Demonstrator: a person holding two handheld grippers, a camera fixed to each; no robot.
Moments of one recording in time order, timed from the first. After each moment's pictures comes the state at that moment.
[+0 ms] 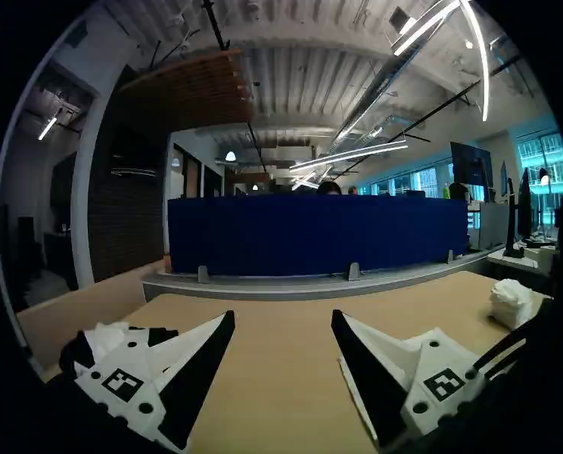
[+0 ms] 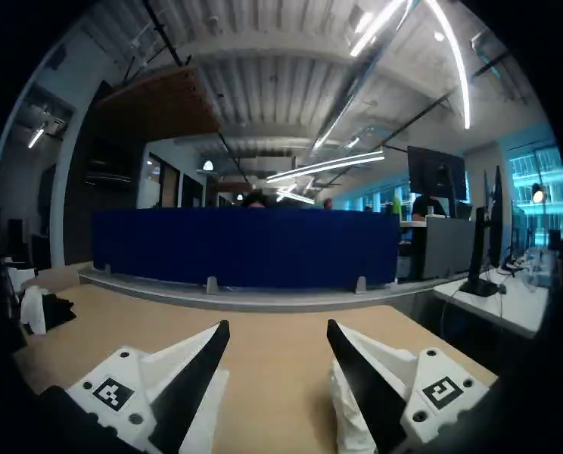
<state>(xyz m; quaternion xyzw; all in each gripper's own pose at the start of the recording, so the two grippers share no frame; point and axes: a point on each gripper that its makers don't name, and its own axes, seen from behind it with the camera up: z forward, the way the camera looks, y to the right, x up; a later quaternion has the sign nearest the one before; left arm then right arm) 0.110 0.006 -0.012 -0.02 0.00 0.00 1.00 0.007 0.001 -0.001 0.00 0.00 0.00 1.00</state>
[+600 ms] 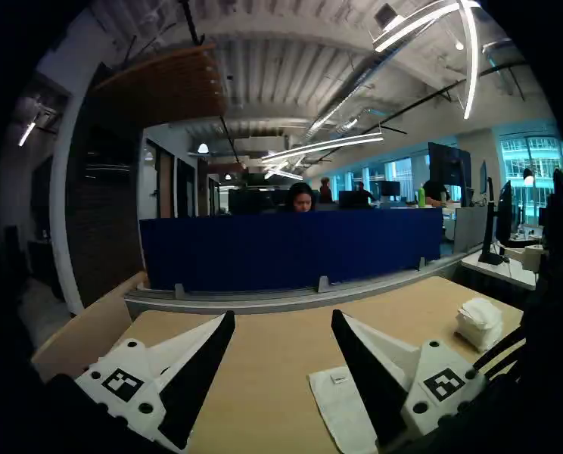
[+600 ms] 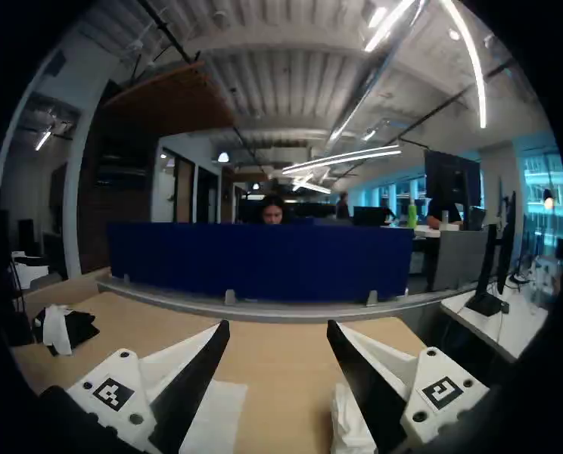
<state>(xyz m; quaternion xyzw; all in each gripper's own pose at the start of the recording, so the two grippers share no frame) 0.205 0.048 -0.020 -0.09 -0.04 0.02 0.99 0.082 -0.013 -0.007 0.06 -0.04 -0.01 1.00</state>
